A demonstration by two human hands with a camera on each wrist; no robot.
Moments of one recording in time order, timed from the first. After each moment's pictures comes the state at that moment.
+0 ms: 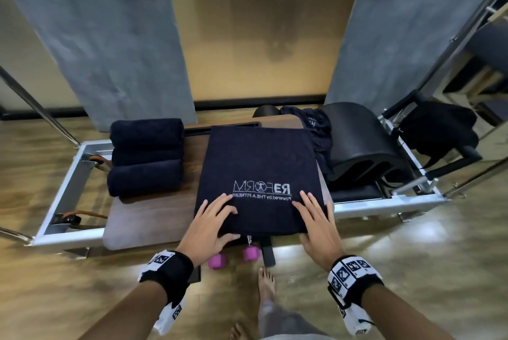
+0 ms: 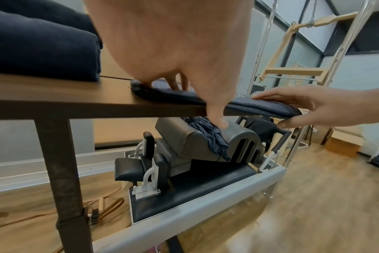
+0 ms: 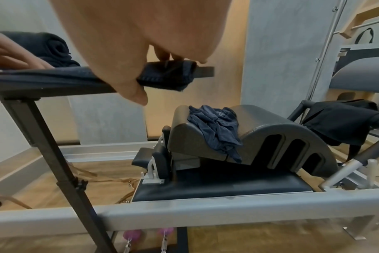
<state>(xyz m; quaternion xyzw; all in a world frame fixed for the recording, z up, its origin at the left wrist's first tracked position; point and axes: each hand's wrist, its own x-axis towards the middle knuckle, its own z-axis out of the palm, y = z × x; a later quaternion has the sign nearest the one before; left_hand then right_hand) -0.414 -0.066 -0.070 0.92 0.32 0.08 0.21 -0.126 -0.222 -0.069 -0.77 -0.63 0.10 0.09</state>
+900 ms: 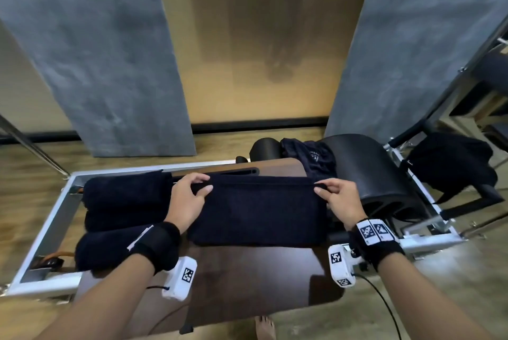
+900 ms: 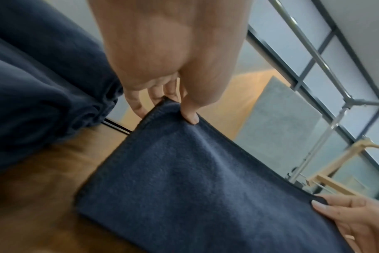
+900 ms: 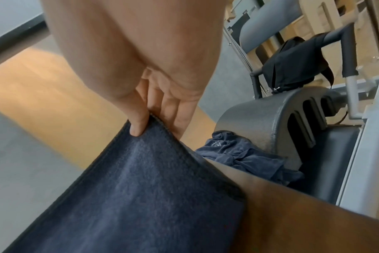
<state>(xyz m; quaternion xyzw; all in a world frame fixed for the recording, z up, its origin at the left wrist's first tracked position) -0.321 0.132 0.001 0.71 0.52 0.31 0.36 0.033 -0.027 -0.024 -0.75 -0.30 0.31 0.51</state>
